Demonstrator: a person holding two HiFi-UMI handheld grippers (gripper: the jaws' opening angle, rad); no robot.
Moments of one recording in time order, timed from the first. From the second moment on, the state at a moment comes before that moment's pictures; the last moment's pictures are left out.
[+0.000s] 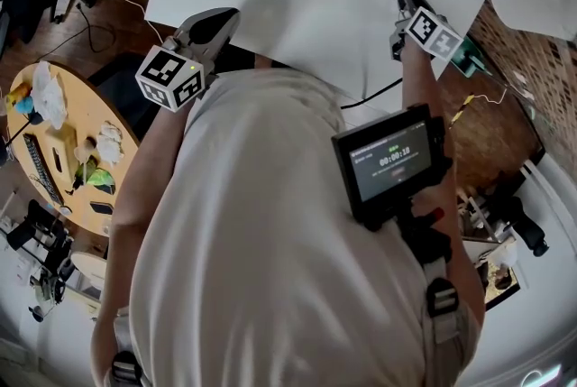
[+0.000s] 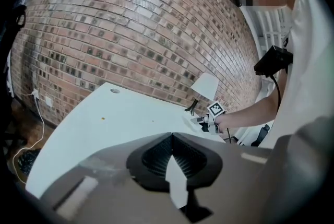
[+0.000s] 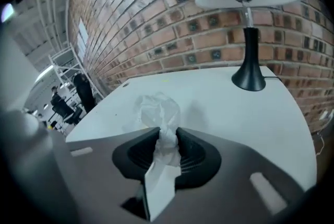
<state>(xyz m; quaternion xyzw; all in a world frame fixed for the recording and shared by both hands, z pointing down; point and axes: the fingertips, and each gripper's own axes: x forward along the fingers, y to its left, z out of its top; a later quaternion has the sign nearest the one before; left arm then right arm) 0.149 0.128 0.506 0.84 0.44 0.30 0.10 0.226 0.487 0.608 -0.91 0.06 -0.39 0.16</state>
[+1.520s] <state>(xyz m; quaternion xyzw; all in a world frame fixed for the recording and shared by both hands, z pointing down) 0.230 0.089 0.518 0.75 0.58 0.29 0.11 0.180 0.301 0.617 -0.87 0.15 -0.47 -0.05</state>
